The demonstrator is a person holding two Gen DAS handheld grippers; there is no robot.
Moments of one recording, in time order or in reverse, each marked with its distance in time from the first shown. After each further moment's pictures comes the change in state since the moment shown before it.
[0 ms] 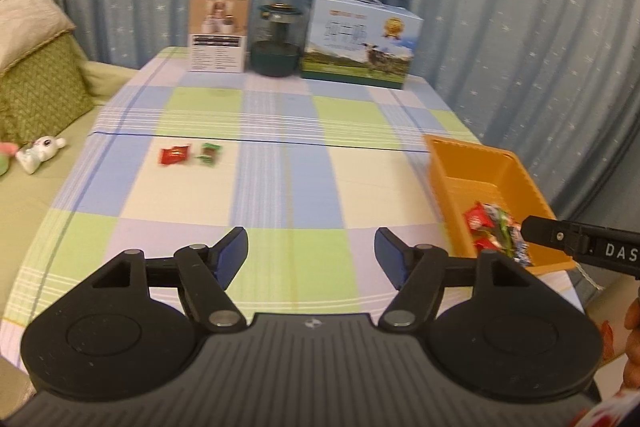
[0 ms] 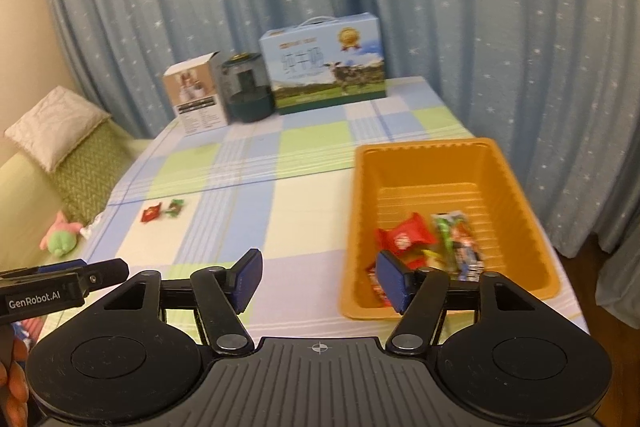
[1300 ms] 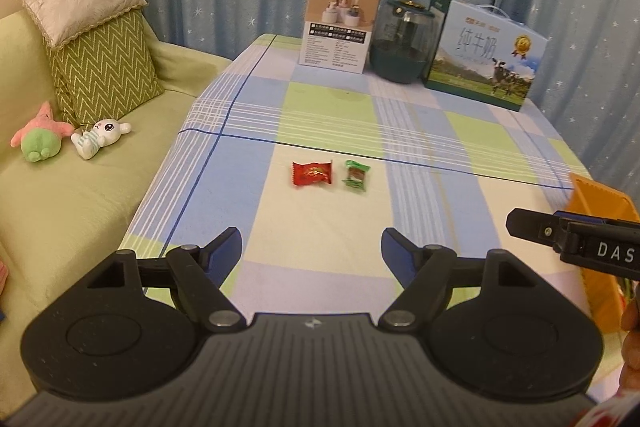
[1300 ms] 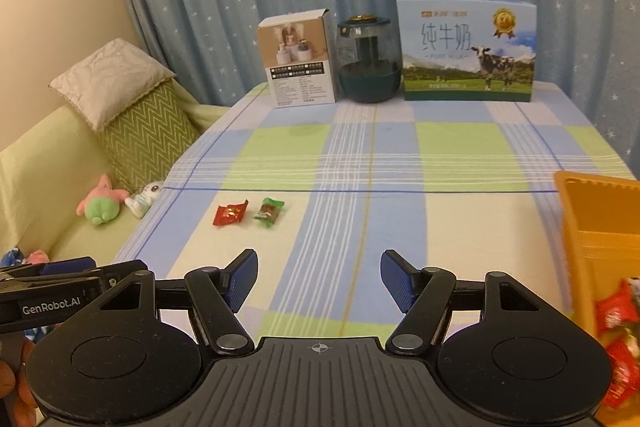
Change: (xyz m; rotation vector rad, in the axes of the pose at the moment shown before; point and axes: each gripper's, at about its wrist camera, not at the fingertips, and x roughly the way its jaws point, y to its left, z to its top) left arm 0.079 0.144 0.029 -0.094 0.007 0.164; right arm 0.173 0.124 0.020 -0.124 0.048 0.167
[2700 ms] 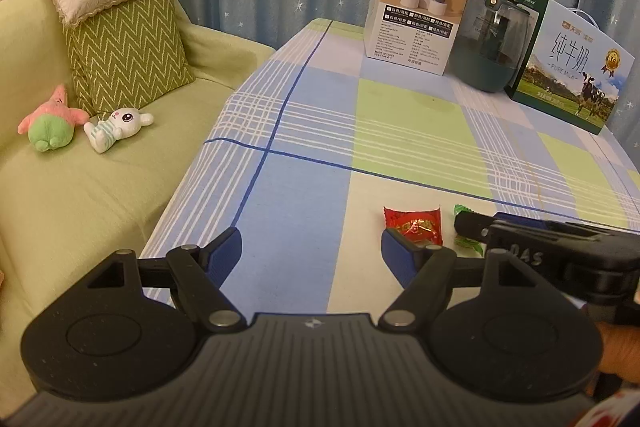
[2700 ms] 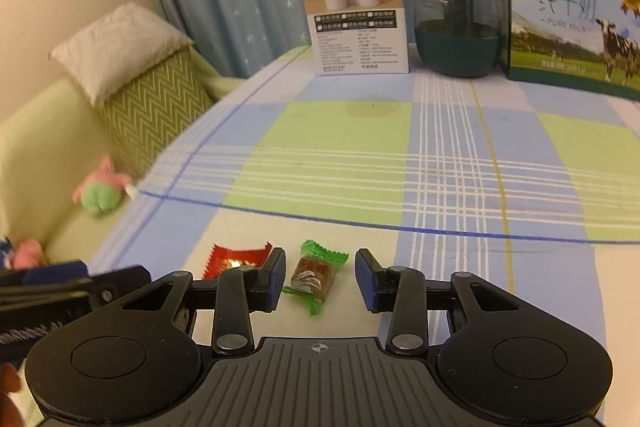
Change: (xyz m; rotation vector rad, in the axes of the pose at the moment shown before) left arm 0.121 0.058 0.032 -0.069 0.018 0.096; right arm 0.194 0.036 0.025 -0.076 0.063 0.063
